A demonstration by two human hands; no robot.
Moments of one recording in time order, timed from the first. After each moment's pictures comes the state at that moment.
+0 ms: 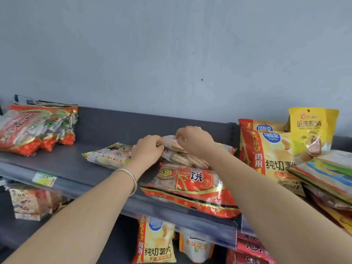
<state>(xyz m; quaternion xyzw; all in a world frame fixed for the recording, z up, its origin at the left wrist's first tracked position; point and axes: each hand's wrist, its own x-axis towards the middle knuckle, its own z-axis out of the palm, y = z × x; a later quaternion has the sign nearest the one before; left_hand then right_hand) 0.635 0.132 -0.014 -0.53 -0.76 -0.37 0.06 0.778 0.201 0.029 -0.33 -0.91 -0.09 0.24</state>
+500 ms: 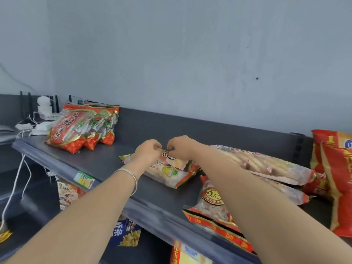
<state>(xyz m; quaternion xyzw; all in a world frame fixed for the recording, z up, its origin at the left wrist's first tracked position) 0.497 0.136 -0.030 -0.40 -0.82 -0.41 -0.01 0.608 0.217 0.016 -0.23 -0.97 -0.01 0.07</state>
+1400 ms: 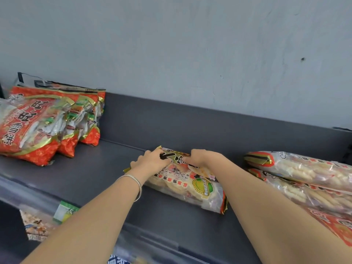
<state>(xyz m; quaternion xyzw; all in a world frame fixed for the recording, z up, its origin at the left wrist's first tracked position) 0.351 0.210 -0.083 -0.47 -0.85 -0.22 -0.11 0.485 0.310 -0.049 -0.48 -0.87 0.10 -0.04</state>
